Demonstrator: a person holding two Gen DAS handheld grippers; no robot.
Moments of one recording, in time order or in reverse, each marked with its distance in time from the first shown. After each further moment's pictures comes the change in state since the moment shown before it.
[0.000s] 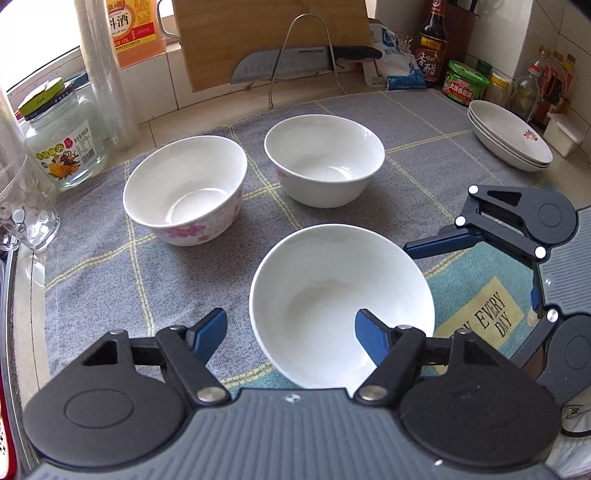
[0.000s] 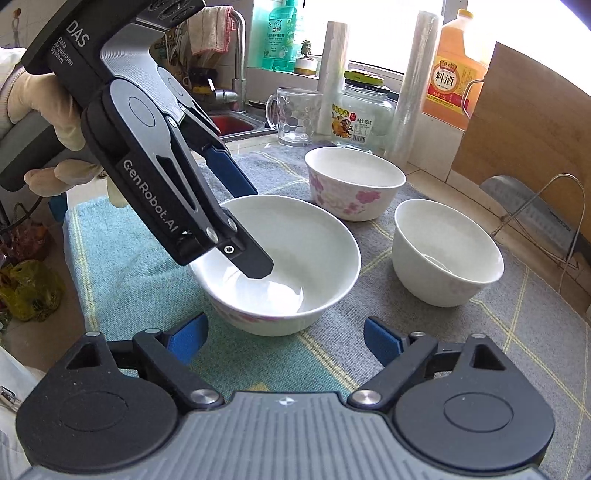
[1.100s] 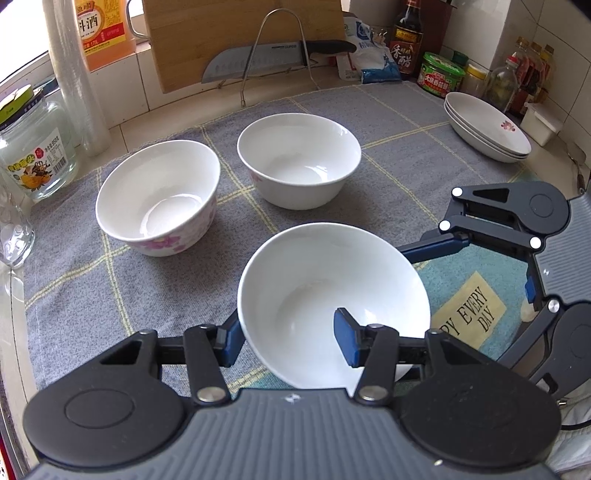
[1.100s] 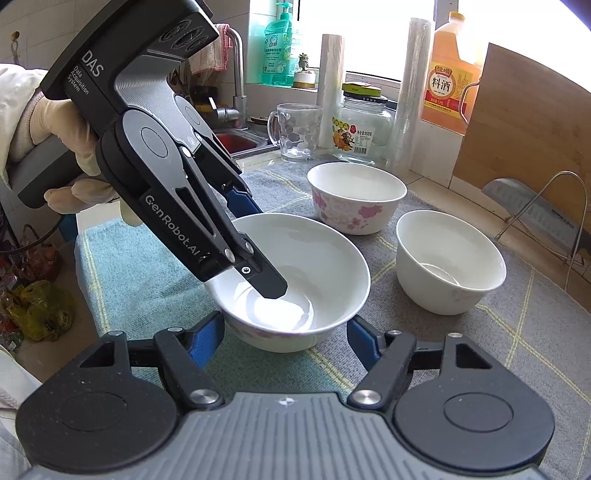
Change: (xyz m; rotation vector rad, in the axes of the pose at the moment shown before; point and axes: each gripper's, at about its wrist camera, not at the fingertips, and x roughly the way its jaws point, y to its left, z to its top) left arm 0.000 -0.004 0.010 0.042 0.022 -0.078; right arm -0.008 -0.004 0.004 0.051 -0.040 0.031
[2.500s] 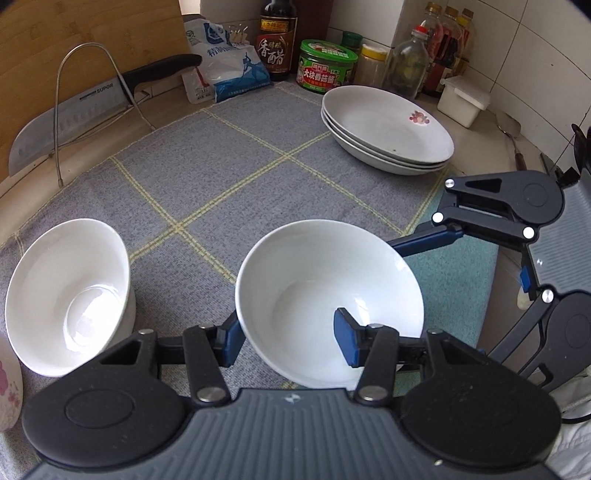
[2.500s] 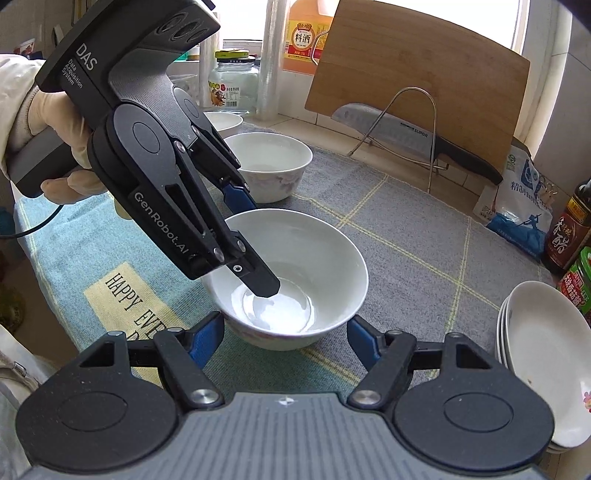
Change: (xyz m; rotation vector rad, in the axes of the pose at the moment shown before) left arm 0.076 -0.120 0.091 0.191 0.013 -0.216; right arm -0.090 -0.091 -0.074 0.127 0.118 -0.220
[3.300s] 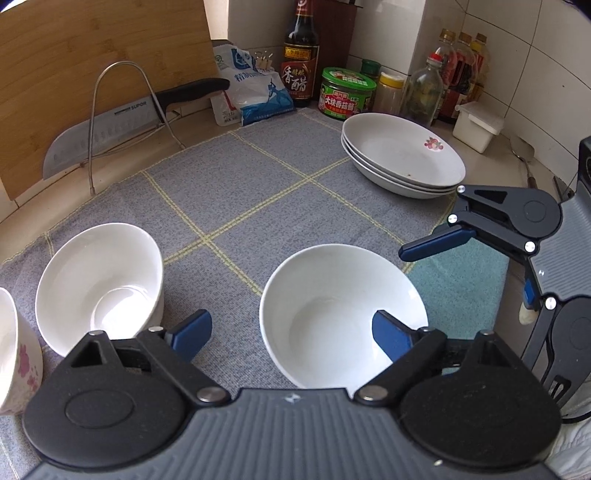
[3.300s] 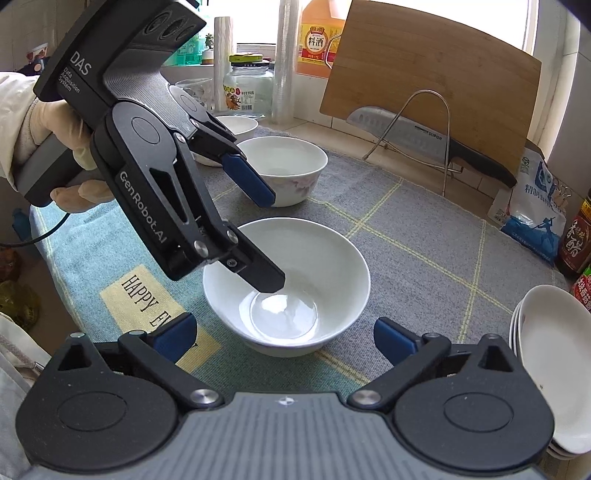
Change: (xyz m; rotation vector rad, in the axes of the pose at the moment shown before) left arm -0.023 0.000 -0.011 -0.040 -0.102 0.081; right arm -0.004 0.000 0.000 -0.007 -0.013 0.055
